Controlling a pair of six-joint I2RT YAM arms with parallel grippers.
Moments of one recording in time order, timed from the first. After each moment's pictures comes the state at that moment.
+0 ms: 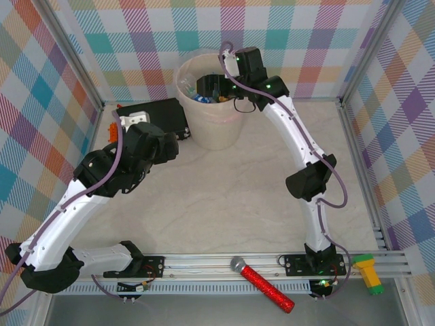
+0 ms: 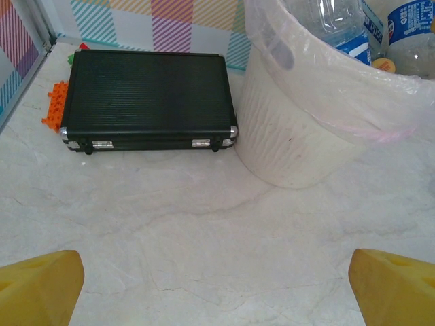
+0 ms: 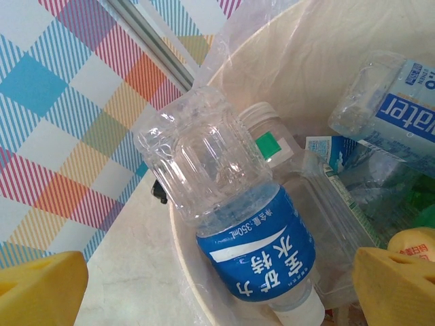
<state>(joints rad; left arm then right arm) -0.74 1.15 1.58 -1.18 -0.62 -0.68 0.54 2.17 2.55 -0.87 -0.36 0.36</state>
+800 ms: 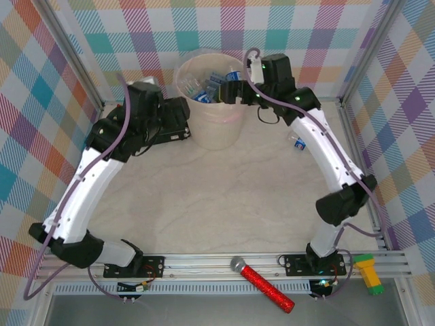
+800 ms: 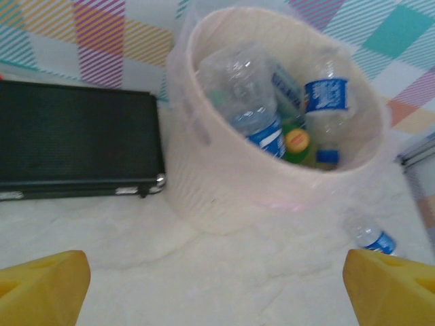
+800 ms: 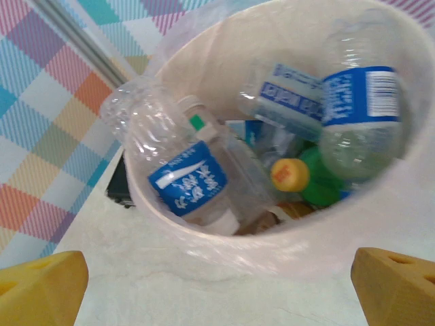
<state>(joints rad) -0.54 1.41 1.87 -1.00 -0.30 -0.58 0.48 1.74 2.03 -0.77 -0.18 0.32</state>
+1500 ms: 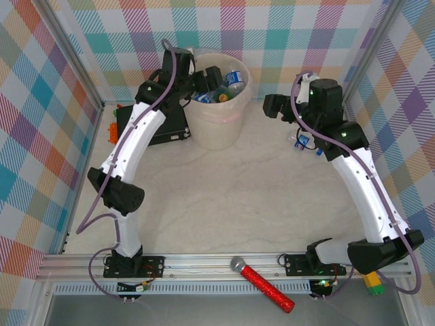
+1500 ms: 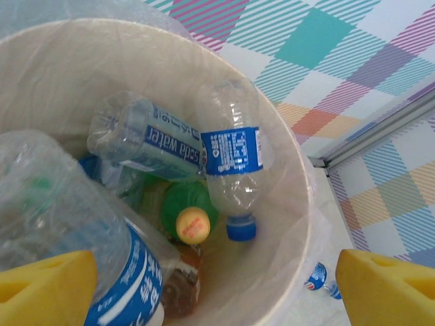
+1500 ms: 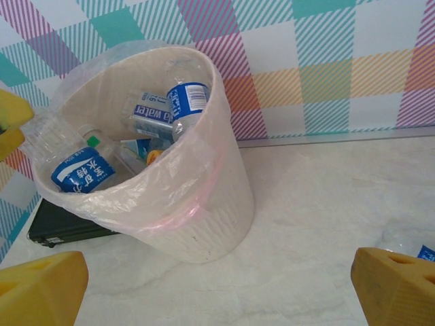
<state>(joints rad) -0.45 1.97 2.34 -0.83 -0.01 -0.53 0.35 1.30 1.61 -0.71 0.00 0.33</state>
